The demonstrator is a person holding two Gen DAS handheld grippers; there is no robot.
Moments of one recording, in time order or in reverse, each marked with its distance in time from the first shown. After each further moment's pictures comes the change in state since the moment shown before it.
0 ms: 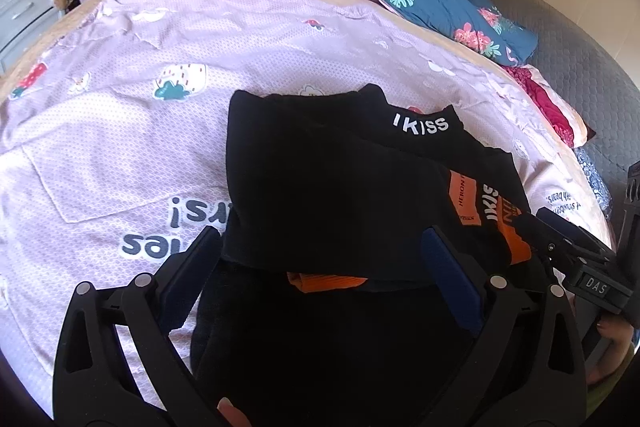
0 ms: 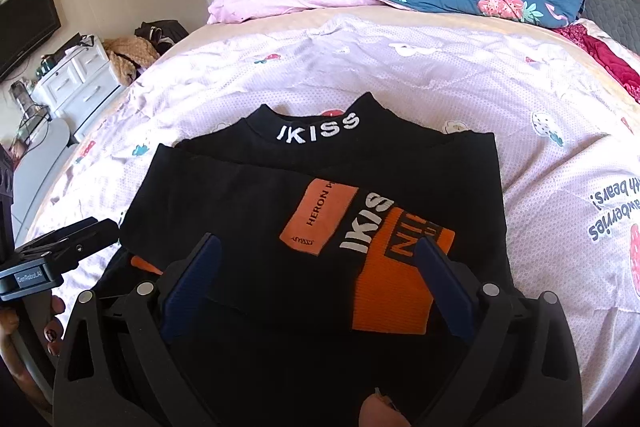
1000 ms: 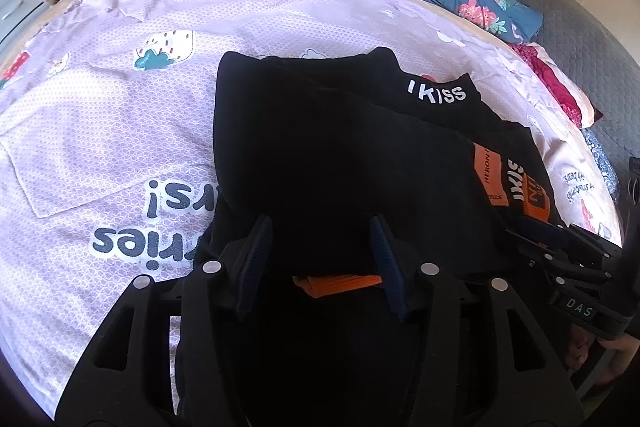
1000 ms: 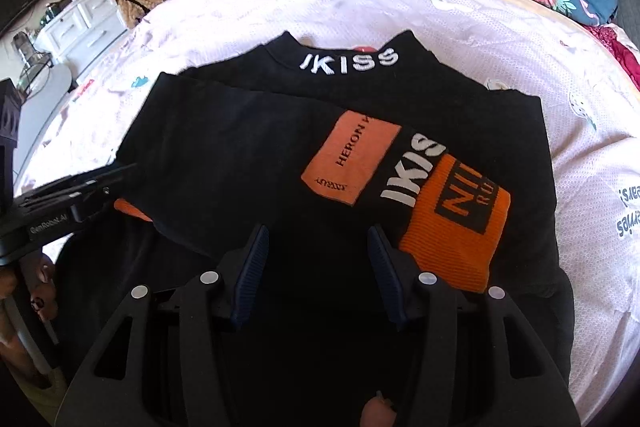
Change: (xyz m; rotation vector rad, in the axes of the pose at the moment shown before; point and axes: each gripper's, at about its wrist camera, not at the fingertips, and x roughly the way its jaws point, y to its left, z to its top) left arm 0.036 0.006 -0.009 0.021 0.079 -0.002; right arm 0.038 0.018 -0.022 -0.097 0.167 0.016
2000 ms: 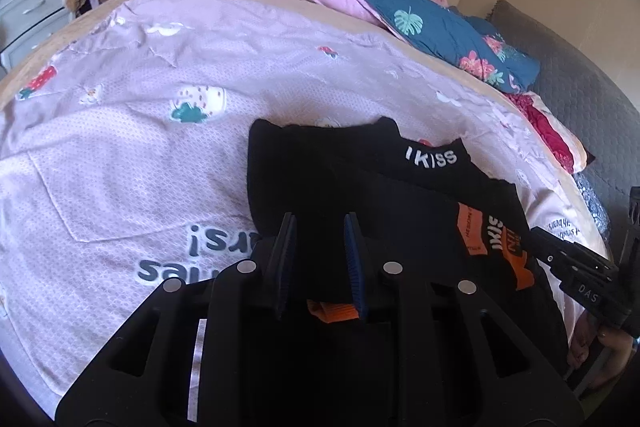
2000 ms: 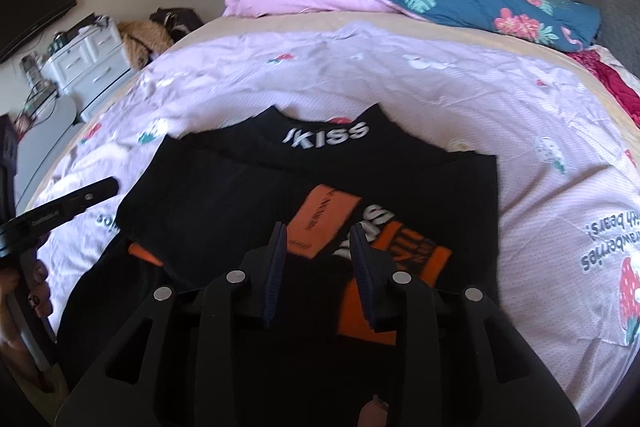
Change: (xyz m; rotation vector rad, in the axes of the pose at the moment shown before) left arm -0.035 0.012 0.015 -0.062 -0.148 -0.016; right arm -0.040 -0.013 0.019 -0.004 -0.156 -0.012
